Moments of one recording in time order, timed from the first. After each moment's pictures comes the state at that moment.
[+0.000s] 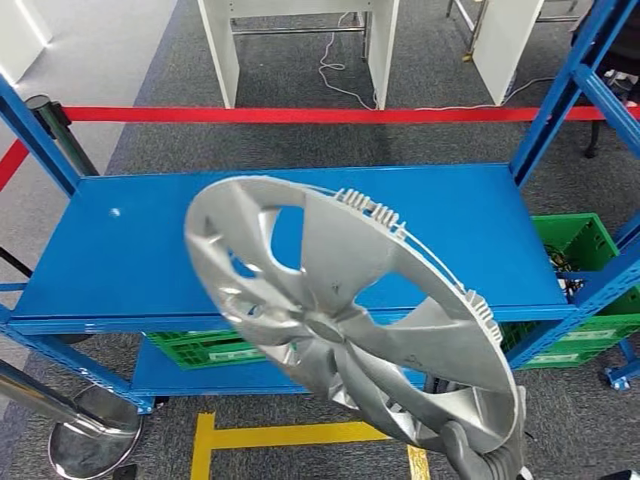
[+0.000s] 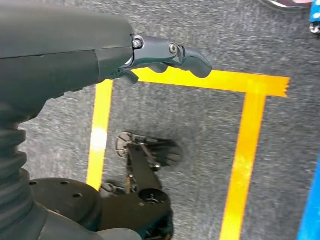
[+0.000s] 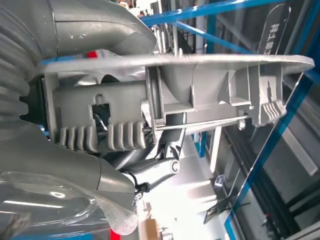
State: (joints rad) left arm -0.06 -0.14 0.73 -0.24 -0.48 0.20 -0.43; right arm 0.42 0.10 0.16 -2.14 -0.11 0.39 -0.69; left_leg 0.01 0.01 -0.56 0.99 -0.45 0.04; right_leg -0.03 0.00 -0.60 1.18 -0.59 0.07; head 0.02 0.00
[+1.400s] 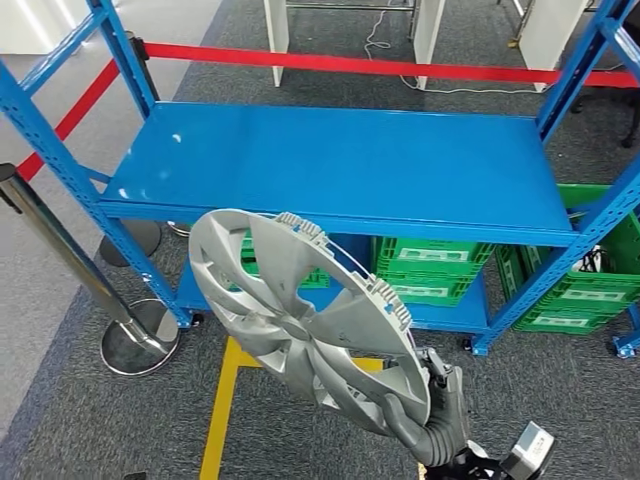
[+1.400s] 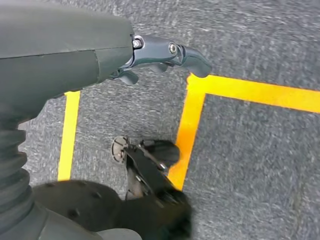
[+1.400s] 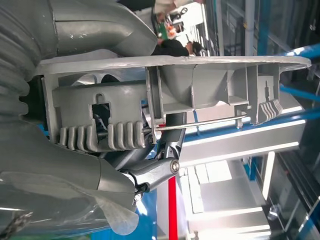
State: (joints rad) left arm -0.05 -0.14 0.73 -0.23 -0.63 0.24 -0.36; right arm 0.33 0.17 0.11 -1.79 0.03 0.33 -0.69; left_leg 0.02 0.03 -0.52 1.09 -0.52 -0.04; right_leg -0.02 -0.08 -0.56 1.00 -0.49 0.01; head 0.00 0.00
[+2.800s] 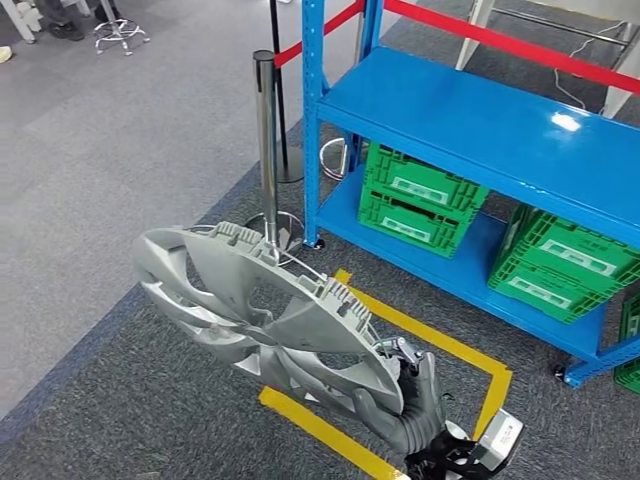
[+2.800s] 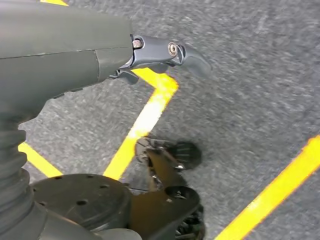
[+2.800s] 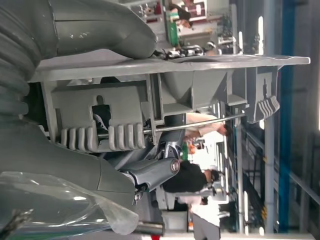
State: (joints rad) left arm -0.04 -0.19 0.78 -0.23 -0.72 0.25 -0.37; right arm 0.23 0.13 0.22 -1.77 0.08 0.28 -0.69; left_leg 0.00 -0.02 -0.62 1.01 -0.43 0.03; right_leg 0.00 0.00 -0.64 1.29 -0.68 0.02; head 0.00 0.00
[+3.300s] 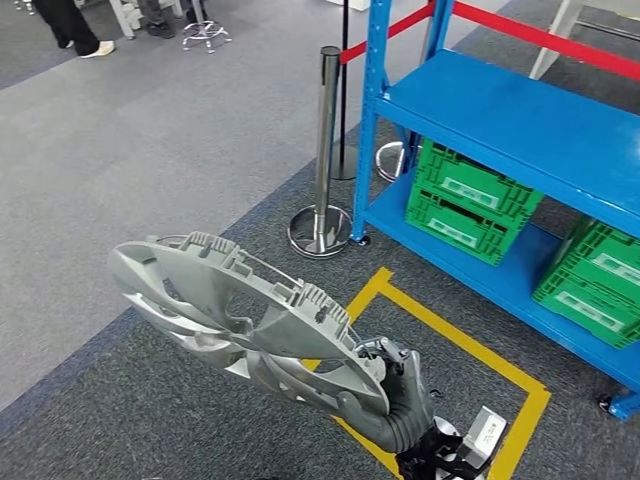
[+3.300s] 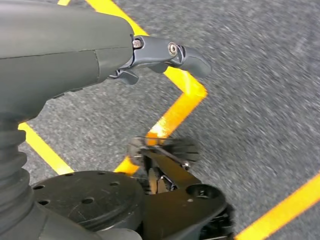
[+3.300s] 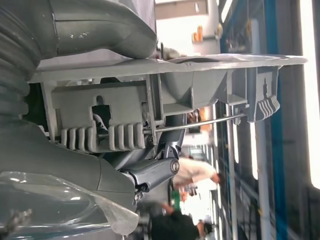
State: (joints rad) left arm -0.03 -0.20 0.79 -0.23 -0.76 0.23 -0.41; right arm 0.21 0.11 0.27 -1.77 0.09 0.25 -0.69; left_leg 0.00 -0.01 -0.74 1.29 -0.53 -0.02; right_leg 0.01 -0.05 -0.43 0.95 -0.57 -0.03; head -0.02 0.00
